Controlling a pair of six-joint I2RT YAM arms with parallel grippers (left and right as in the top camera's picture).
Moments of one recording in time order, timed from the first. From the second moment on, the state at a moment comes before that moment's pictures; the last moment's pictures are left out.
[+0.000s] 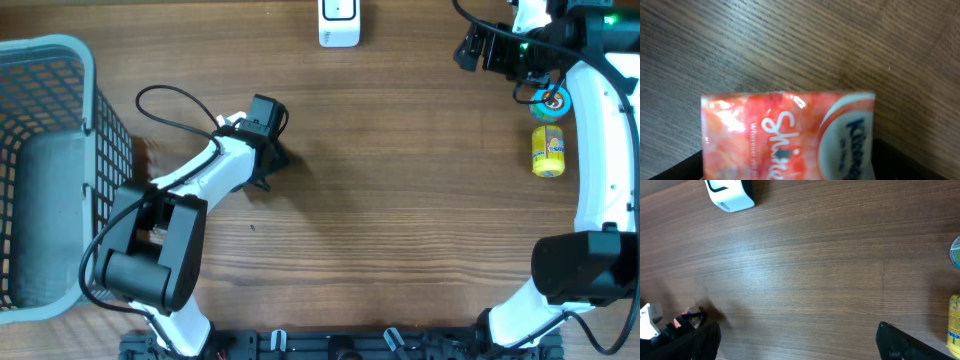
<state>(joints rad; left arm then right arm) -0.34 1.87 1.07 -0.54 -0.23 -0.82 -0.05 1.83 1.97 -1.23 -0.27 0.15</state>
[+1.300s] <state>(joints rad) -0.44 1.72 1.05 -0.14 -0.28 -0.43 -0.05 1.84 1.97 -1.19 -0.19 0.15</state>
